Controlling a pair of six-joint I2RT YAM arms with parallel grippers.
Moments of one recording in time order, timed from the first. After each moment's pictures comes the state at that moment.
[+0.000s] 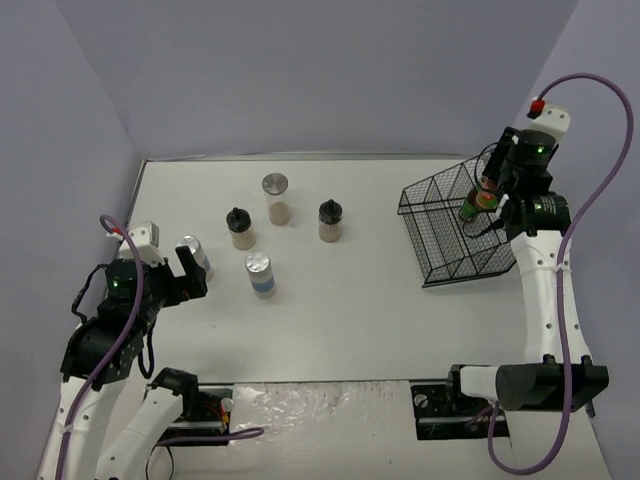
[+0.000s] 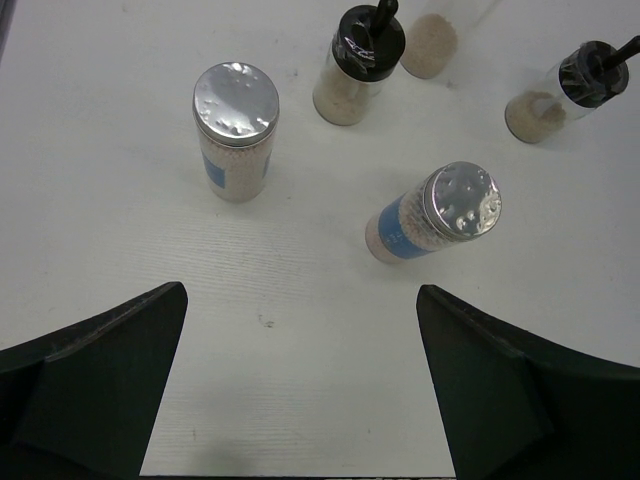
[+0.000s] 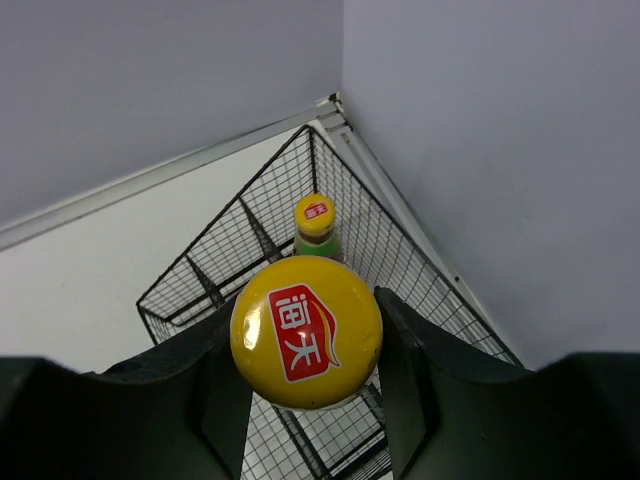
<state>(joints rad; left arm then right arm) -0.23 0.60 0.99 -0.92 -0.17 -0.34 -0.03 1.28 1.49 -0.53 0.37 0.17</state>
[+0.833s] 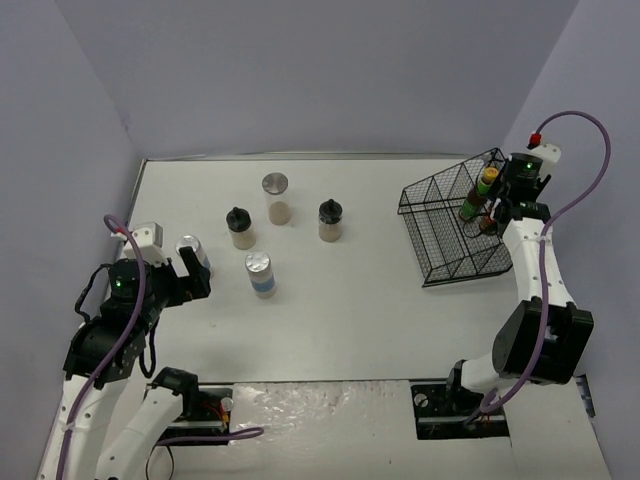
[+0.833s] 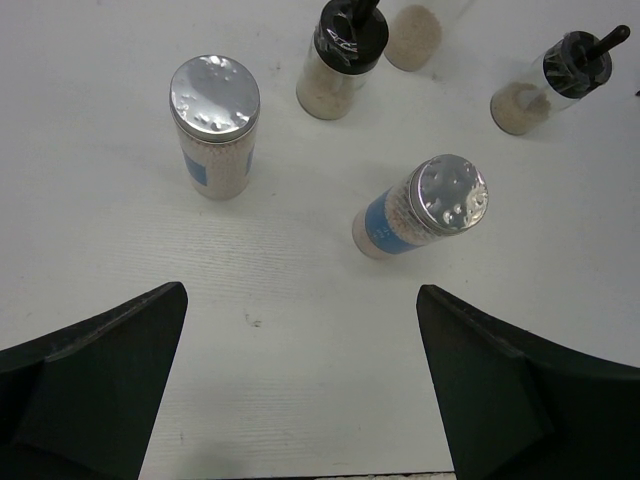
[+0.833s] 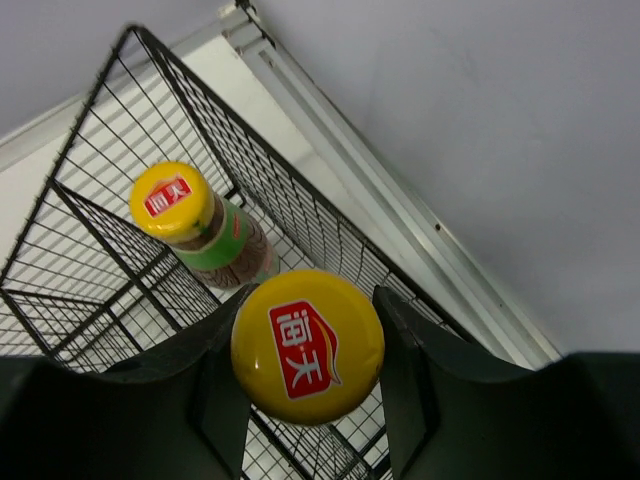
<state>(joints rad) -0.24 0.59 0.97 -0.90 -0.14 -0.35 -0.21 1.44 1.24 -0.28 0.36 0.22</state>
